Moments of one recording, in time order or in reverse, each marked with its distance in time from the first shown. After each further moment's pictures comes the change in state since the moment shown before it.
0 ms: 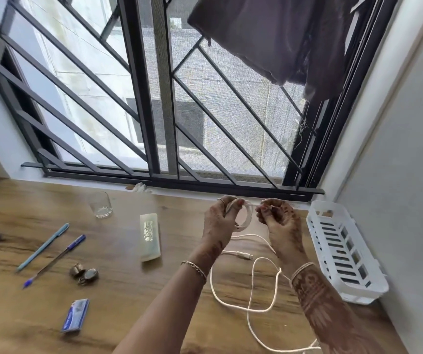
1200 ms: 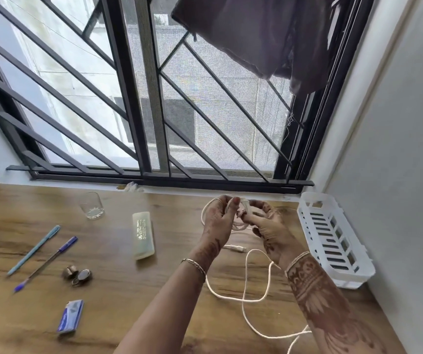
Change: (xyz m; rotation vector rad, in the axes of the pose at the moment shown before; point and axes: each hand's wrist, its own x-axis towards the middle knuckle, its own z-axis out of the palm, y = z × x) left_hand -0.005 -0.015 0.017 -0.085 -0.058 -0.025; right_hand -0.005 -0.002 -0.006 0.071 -0.208 0.275
